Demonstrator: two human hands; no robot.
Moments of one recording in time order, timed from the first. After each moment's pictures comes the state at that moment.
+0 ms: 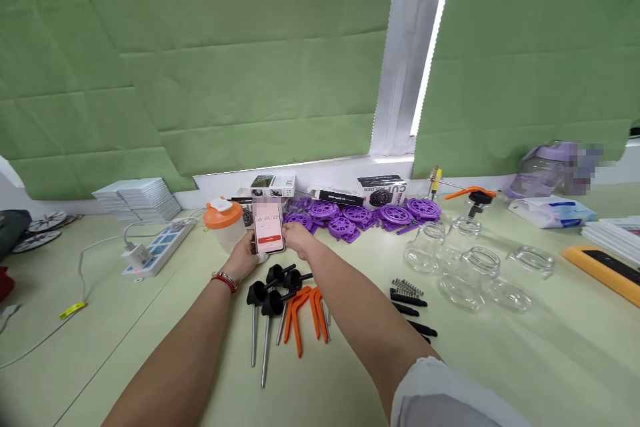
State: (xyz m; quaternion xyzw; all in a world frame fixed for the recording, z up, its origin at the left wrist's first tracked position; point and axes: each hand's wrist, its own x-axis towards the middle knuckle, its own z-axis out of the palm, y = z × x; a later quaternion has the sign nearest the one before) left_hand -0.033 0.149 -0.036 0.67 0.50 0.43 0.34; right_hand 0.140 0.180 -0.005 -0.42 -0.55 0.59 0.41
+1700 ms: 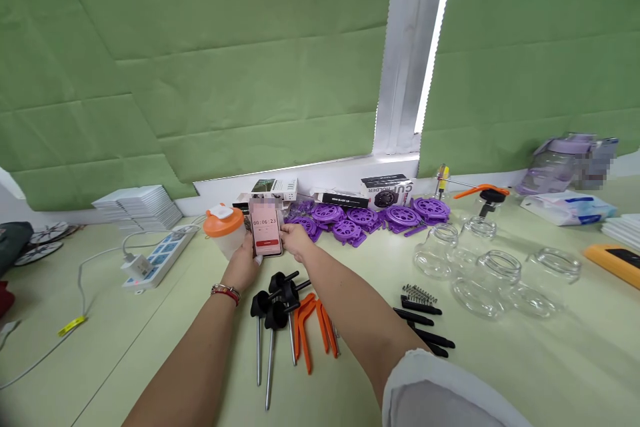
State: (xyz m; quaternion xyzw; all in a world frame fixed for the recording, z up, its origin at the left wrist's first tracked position) left_hand -0.030 0.136 -0.009 0.71 0.65 0.27 0.06; right_hand 0.115 0.206 -0.025 -0.37 -0.45 0.67 0.46
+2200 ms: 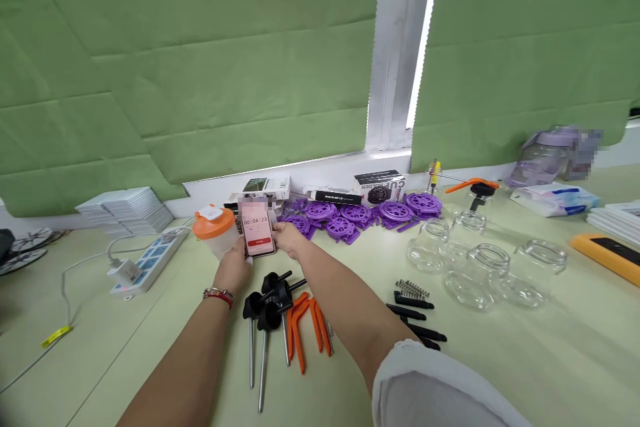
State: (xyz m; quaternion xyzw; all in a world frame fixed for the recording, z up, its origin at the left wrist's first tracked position) left_hand -0.028 0.135 -0.008 0.70 0.69 0.19 0.00; right_hand 0.114 0.214 -0.026 -0.37 -0.46 0.68 0.44
